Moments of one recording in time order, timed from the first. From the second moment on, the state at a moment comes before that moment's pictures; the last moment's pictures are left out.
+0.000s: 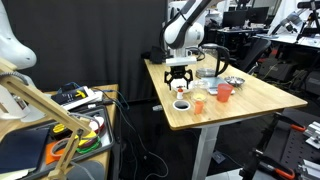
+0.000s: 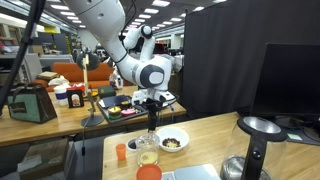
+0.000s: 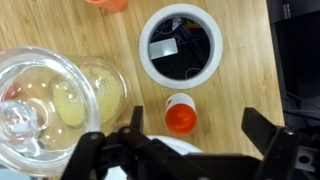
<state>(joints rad) 0.09 0.68 -0.05 -1.78 0.14 2.28 0.69</state>
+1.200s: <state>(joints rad) 0.07 0.74 -0.05 -1.73 0.19 2.26 0.69</state>
